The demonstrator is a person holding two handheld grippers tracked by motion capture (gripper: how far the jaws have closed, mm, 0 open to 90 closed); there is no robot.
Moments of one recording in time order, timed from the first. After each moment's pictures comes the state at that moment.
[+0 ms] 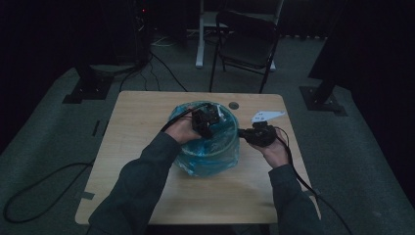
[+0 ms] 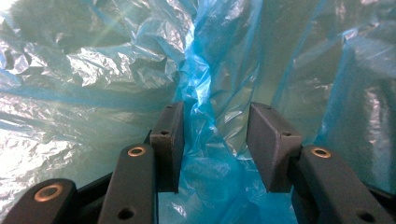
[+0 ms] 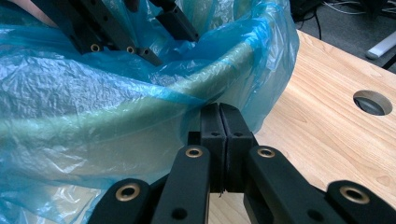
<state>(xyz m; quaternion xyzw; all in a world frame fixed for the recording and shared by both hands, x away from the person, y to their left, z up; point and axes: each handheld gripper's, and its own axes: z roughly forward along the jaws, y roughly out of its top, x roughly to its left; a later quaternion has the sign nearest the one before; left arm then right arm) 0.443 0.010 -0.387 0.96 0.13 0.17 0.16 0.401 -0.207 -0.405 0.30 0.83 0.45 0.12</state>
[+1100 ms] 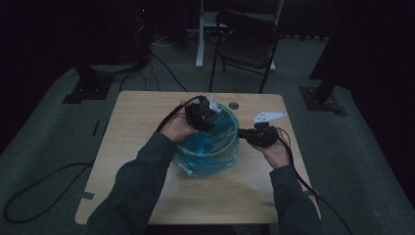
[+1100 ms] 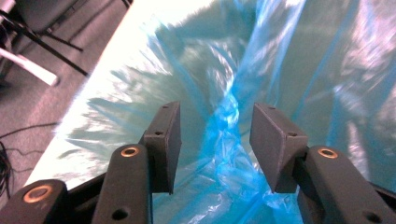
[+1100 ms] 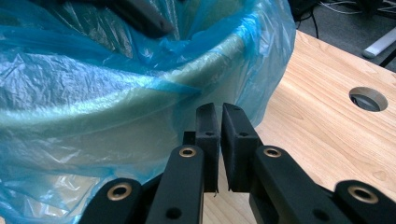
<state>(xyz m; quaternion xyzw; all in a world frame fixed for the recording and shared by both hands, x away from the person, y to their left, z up) 0.436 0.032 -0.356 0.92 0.17 0.21 0.27 0.400 -0.212 -0.408 0.31 0.83 0.45 0.12</state>
